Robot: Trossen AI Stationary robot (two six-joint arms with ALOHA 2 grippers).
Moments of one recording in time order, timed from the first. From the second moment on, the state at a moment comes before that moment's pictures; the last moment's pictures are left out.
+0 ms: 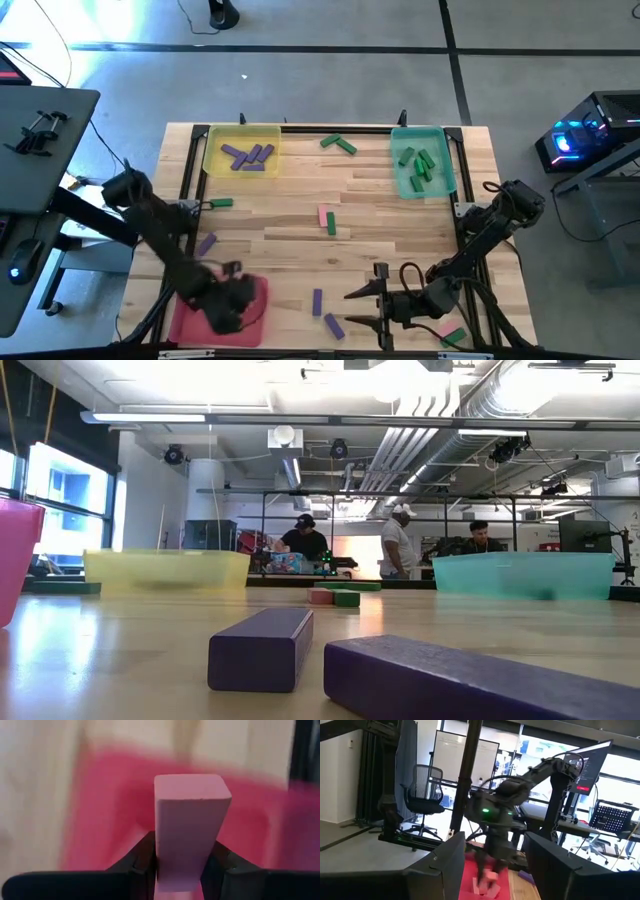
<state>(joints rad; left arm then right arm) -0.90 1.61 1.01 -0.68 -0.26 -1.02 0.81 1.71 0.95 0.98 0.70 -0.34</state>
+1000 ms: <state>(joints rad) -1.01 1.78 1.01 -0.61 0.08 -1.34 0.80 1.71 0.95 0.94 0.69 -0.34</state>
